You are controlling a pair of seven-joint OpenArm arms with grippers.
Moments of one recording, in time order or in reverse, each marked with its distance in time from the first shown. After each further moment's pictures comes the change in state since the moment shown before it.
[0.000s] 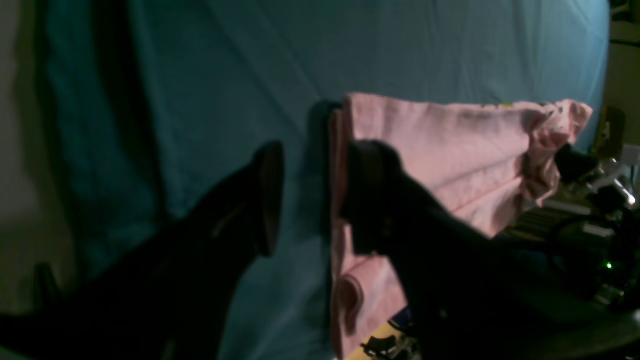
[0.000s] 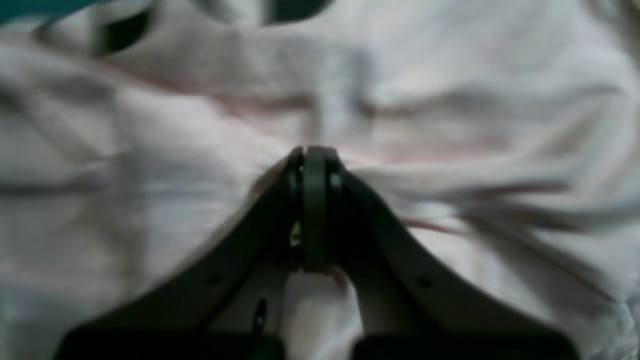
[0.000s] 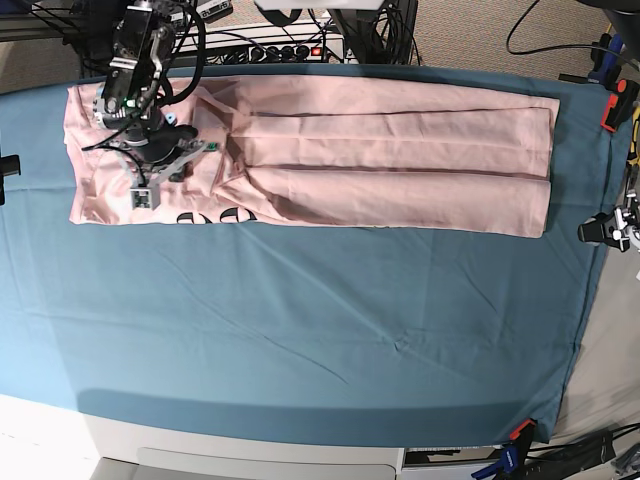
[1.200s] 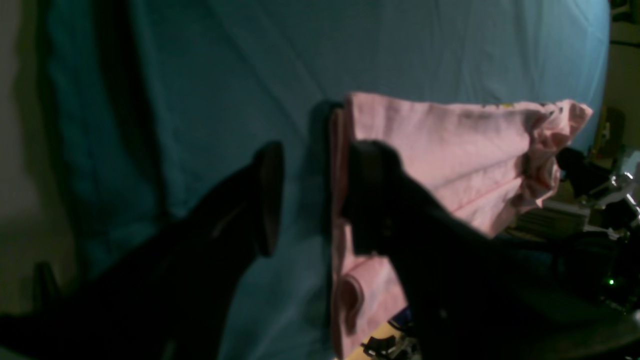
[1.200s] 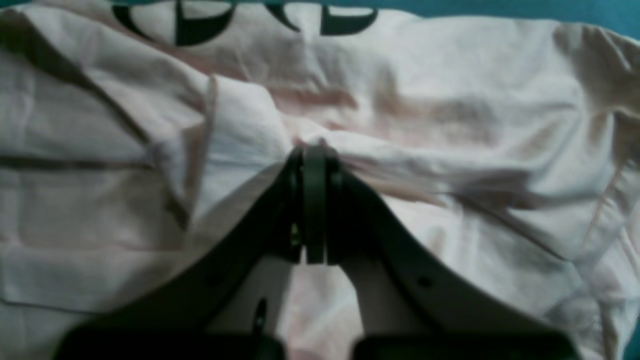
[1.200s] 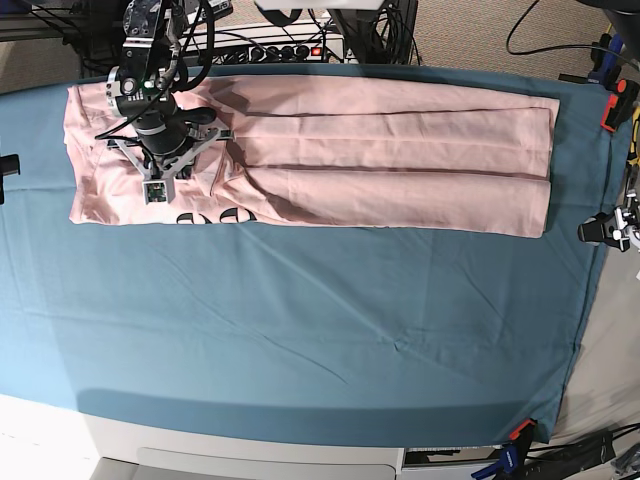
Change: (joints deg) left arm 0.0 0.0 0.0 0.0 0.0 0.0 0.0; right arm -4.2 -0.8 -5.0 7.1 -9.6 -6.1 1.4
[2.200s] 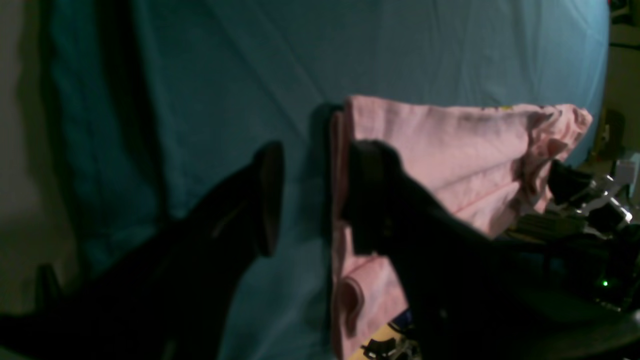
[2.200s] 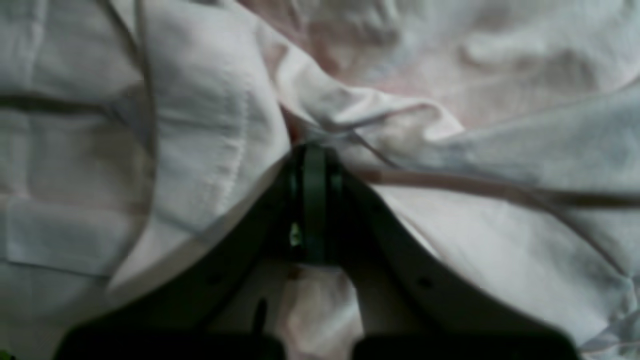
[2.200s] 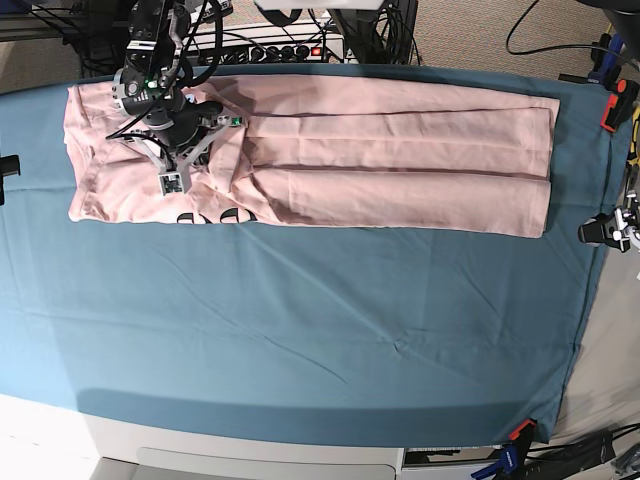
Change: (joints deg) left arm 0.0 0.0 0.0 0.0 0.0 0.0 -0.4; right arm 0.0 -1.0 0.1 -4.1 5.9 9.2 -1.3
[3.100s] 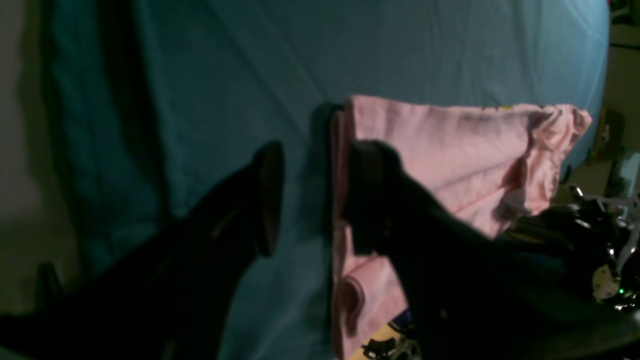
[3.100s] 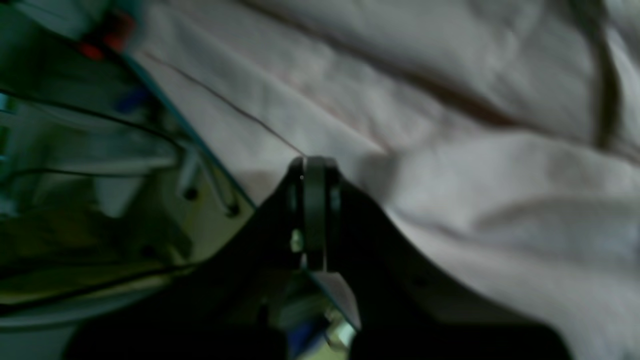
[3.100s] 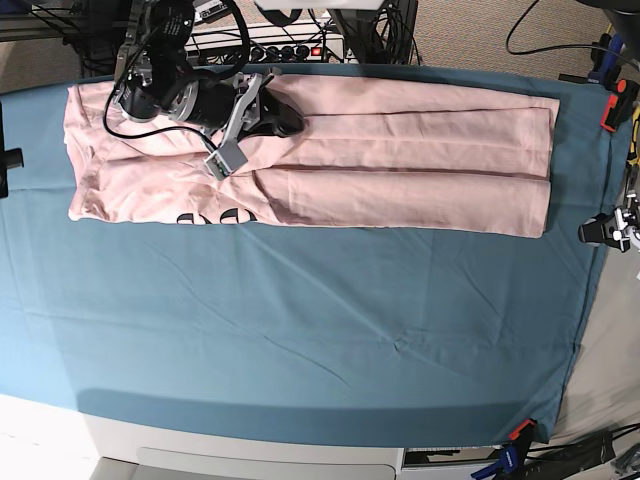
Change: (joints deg) left arm 0.2 0.0 0.0 0.0 0.0 0.0 0.0; right arm 0.0 0.0 0.0 0.2 47.6 20.7 -20.1
